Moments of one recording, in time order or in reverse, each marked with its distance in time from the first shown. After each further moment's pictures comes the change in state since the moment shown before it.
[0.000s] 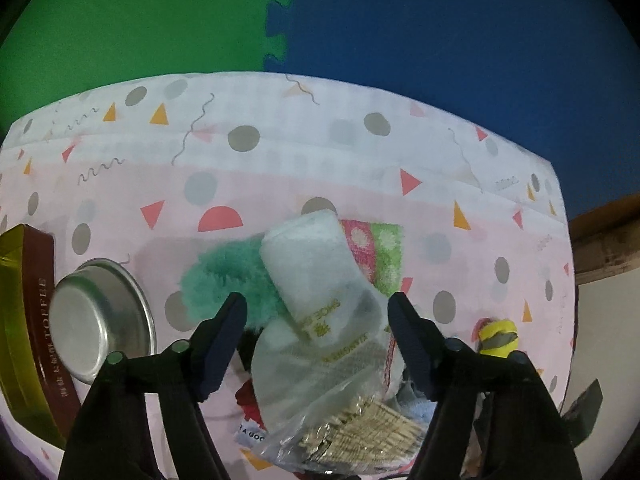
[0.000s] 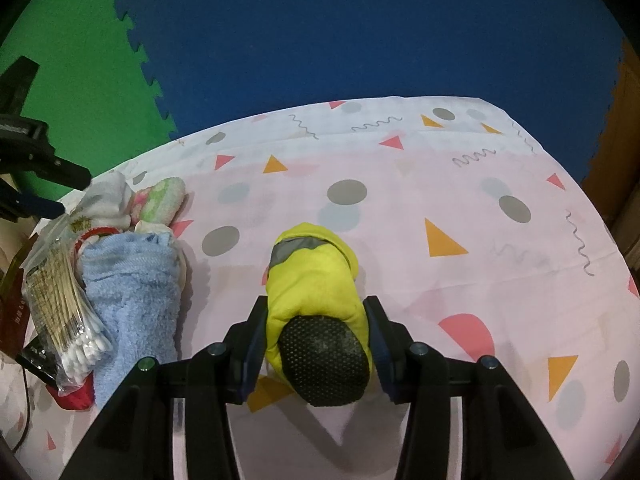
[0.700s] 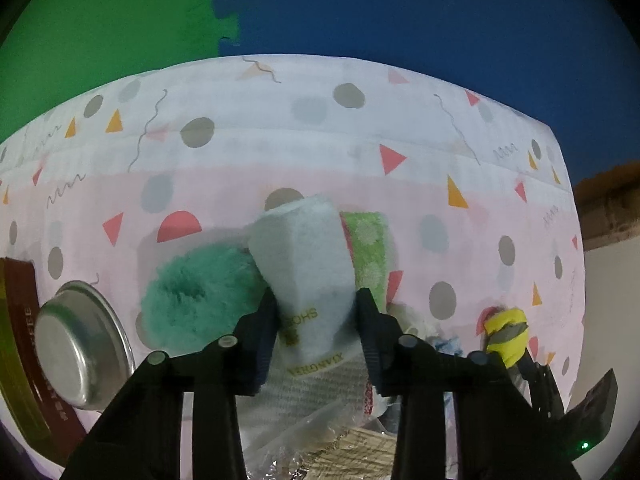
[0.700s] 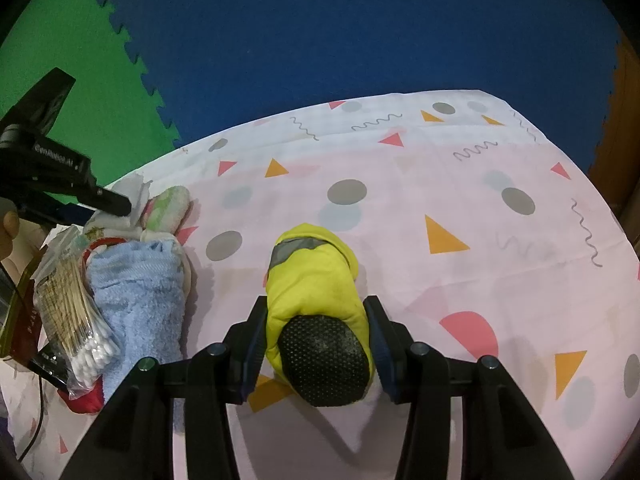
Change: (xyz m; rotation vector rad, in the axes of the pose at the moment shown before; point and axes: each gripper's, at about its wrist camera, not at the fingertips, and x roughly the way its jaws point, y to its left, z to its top) left arm 0.025 -0.022 0.009 0.104 0.066 0.000; right arm 0.000 -0.003 -0.001 0.038 -0.004 0.041
